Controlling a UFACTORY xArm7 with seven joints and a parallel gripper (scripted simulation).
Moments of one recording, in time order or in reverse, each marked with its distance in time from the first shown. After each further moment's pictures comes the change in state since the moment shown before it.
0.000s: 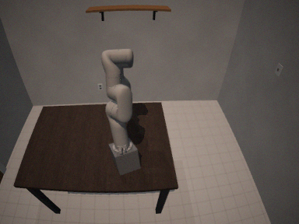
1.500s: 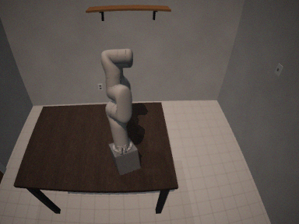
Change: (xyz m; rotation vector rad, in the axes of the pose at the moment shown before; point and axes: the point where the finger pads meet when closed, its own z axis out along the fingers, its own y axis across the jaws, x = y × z) arm 0.000 0.000 -0.002 0.000 0.001 0.000
